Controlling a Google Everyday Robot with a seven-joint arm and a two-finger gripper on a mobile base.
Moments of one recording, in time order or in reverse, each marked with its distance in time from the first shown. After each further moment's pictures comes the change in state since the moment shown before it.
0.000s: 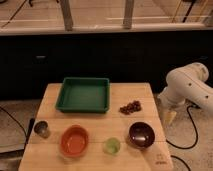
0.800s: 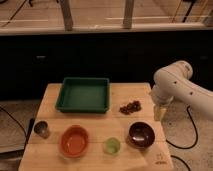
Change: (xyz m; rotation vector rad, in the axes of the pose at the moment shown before) arm -0.037 -0.025 0.015 0.029 0.006 -0.069
